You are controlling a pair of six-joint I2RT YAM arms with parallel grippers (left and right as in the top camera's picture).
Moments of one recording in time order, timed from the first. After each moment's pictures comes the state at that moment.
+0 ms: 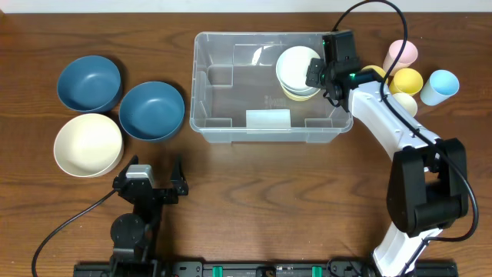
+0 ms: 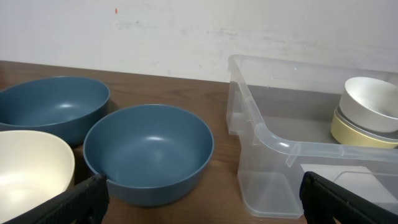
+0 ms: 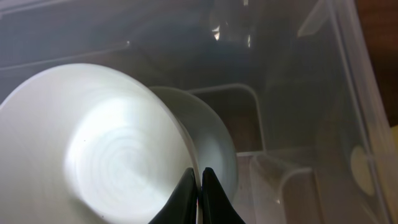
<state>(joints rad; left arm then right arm) -0.08 0.01 0.02 -0.12 -0.02 -0.15 0.25 1.92 1.40 -0.35 0.09 0.42</state>
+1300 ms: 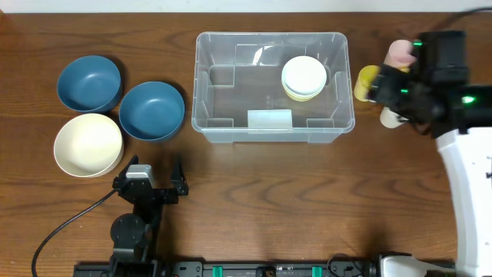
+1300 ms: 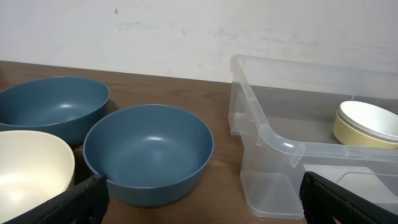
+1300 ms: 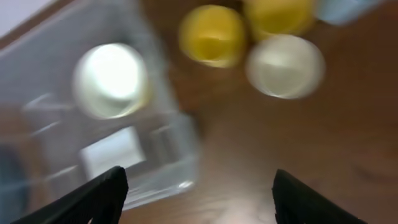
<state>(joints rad) -0.08 0.01 0.02 -0.12 -0.02 -0.15 -0.02 1.44 1.54 -1.14 -0.01 0.52</state>
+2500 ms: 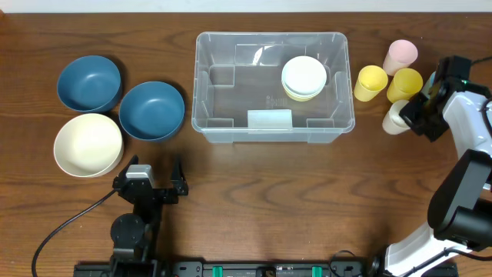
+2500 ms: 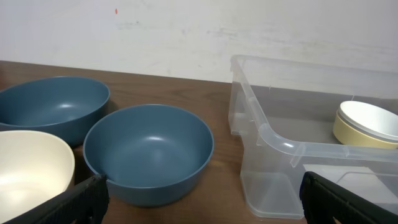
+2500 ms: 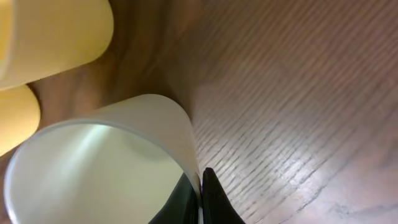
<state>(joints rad) -0.08 0.01 0.02 -0.12 -0.02 -0.15 -0.30 1.85 1.33 -0.85 0.05 0.58</state>
